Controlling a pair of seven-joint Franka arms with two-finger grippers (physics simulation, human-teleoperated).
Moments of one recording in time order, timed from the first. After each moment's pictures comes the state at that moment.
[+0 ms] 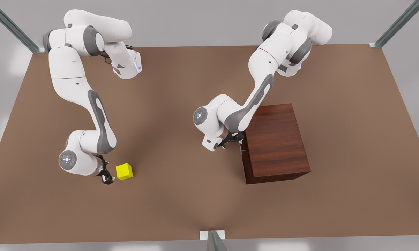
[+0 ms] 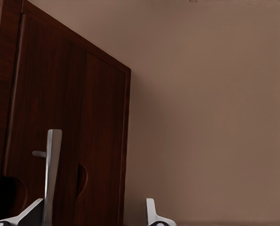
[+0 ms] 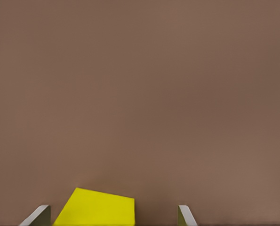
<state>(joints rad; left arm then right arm) -0.66 0.88 -0.15 -1.09 0.50 1.64 -1.00 -0.01 0.69 0.03 -1.58 0.05 2.20 1.06</state>
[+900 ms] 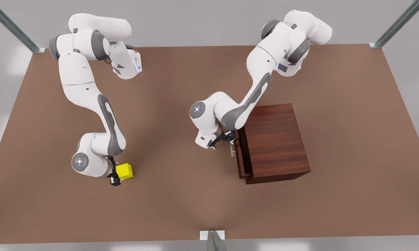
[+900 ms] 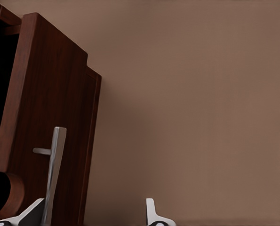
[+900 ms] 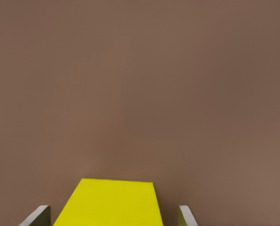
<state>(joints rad) -0.68 0.88 -0.16 -1.07 0.47 1.76 -1.08 0.08 0.75 -0.02 -1.57 0.10 2.26 1.19</state>
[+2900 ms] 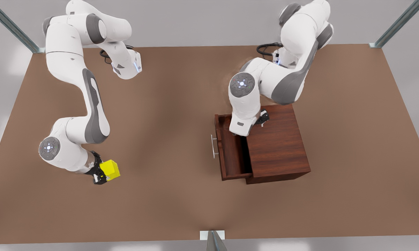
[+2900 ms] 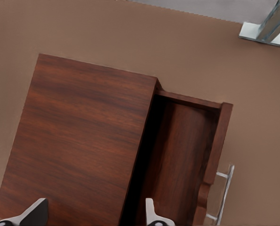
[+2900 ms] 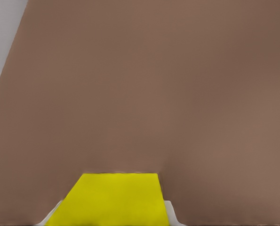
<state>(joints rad) -0.36 0.61 -0.28 -0.91 0.32 1.35 -0.99 0.11 0.56 -0.03 -1.41 0.11 1.99 1.16</state>
